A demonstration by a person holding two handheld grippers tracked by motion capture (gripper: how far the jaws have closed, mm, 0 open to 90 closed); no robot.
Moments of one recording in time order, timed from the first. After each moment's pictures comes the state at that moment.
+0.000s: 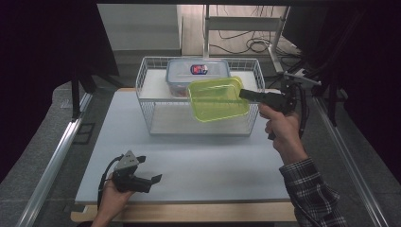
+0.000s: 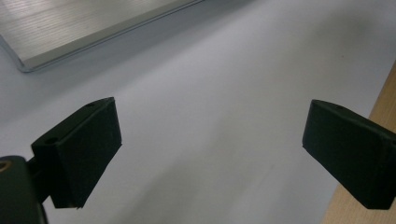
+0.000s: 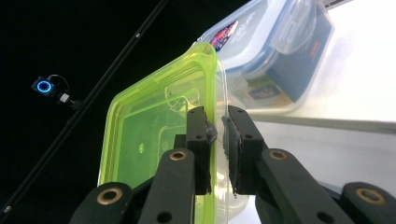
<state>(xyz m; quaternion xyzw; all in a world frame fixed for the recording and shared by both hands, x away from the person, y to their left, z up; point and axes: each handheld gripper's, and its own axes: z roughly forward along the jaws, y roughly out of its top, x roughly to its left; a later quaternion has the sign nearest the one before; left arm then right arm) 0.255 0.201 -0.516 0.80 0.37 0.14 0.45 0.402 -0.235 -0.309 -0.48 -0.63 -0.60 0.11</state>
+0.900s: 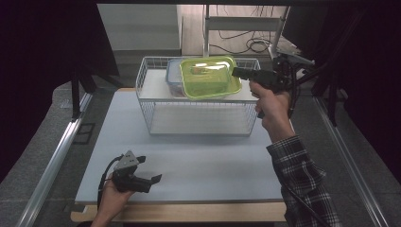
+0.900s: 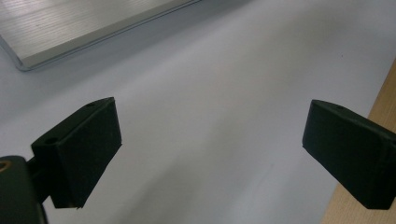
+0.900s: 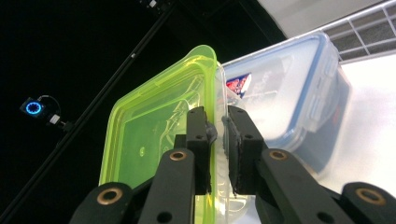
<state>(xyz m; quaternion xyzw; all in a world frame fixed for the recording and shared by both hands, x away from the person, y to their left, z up) 0.256 0.202 -0.516 0.80 0.37 0.14 0.46 0.434 -0.205 -0.274 -0.49 -0.61 -0.61 0.08</state>
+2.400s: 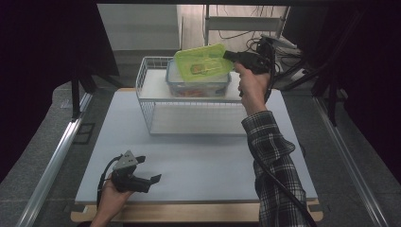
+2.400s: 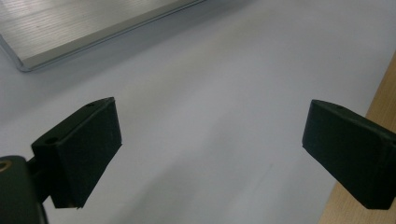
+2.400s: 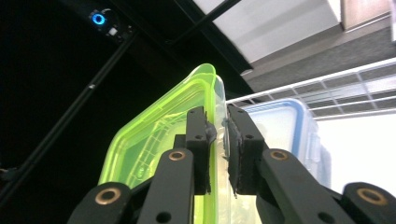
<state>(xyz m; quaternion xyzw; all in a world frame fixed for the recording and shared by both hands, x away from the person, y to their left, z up) 0.255 0.204 -0.516 0.79 0.37 0.13 0.46 0.488 -0.168 -0.270 -0.55 -0.59 -0.60 0.01</state>
